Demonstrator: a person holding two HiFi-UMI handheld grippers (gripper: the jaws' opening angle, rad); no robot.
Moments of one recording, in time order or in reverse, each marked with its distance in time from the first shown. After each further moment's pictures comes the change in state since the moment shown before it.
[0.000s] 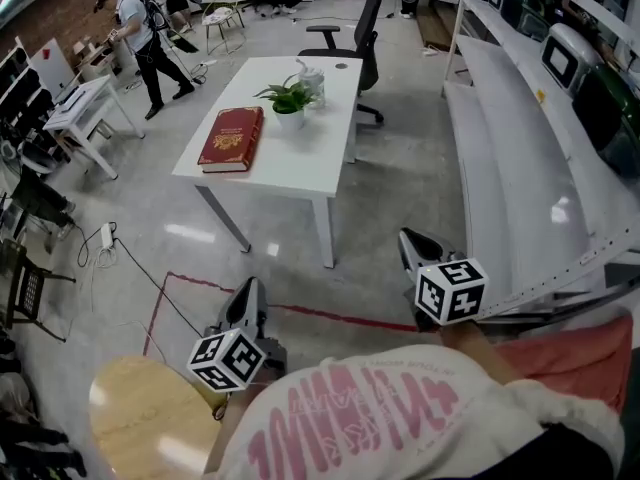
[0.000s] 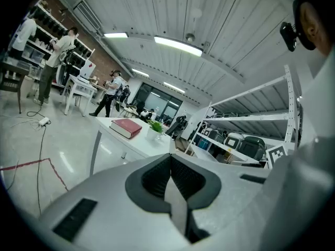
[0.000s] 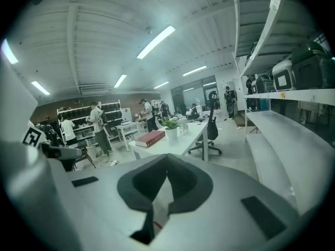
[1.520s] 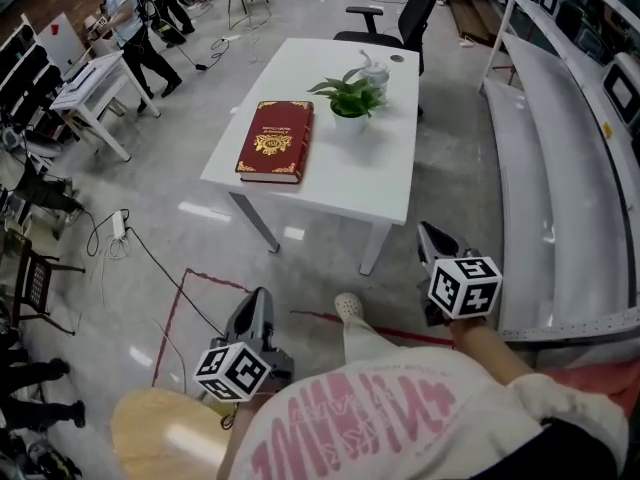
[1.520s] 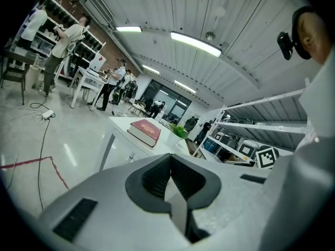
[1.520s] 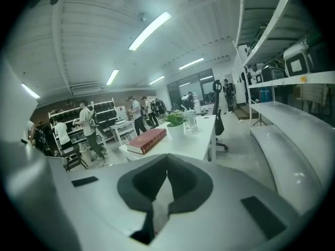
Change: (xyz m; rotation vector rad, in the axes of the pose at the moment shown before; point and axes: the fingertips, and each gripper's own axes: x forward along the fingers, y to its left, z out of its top) left arm 0.064 0.153 0.050 -0.094 0.018 0.045; right arm 0.190 0.036 0.015 0.059 0.044 -0.028
